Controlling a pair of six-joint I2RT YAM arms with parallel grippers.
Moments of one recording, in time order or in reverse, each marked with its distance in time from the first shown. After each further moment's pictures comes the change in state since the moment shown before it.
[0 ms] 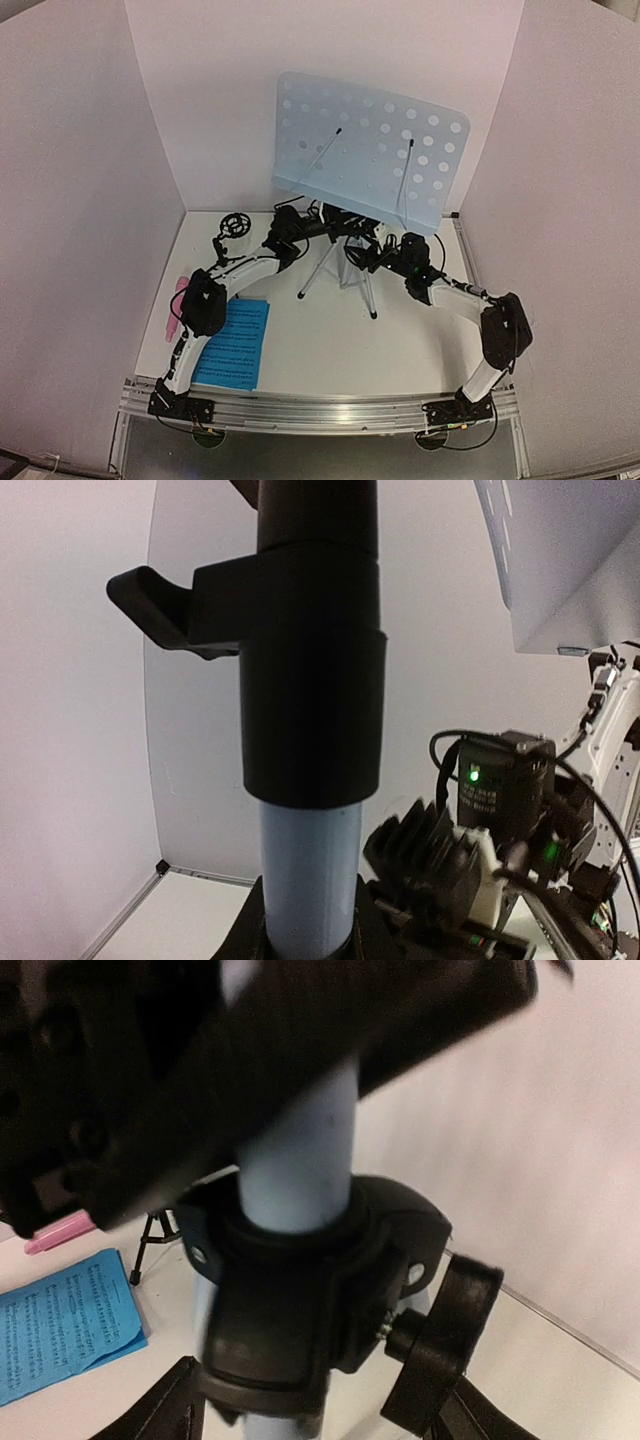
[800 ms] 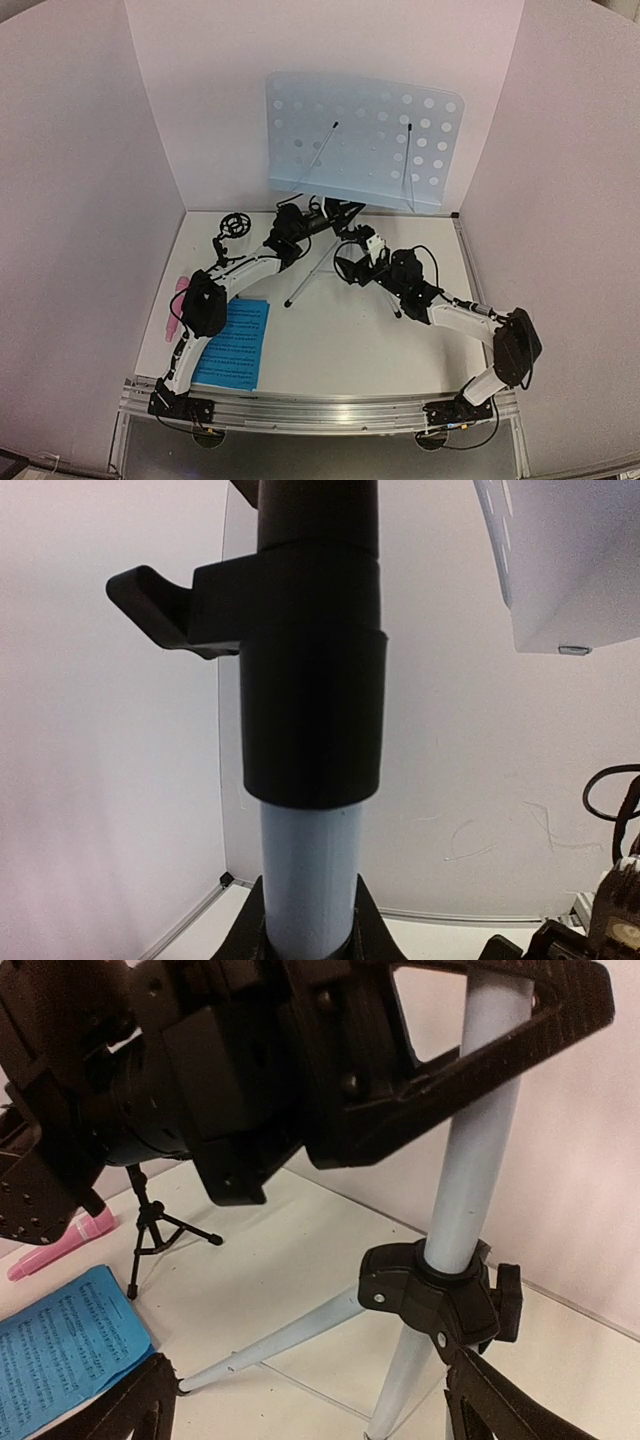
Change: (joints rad) left arm -0.015 0.000 0.029 -0.053 -0.196 0.093; right arm 0.173 -0.154 -0.101 -0.053 0.344 0.053
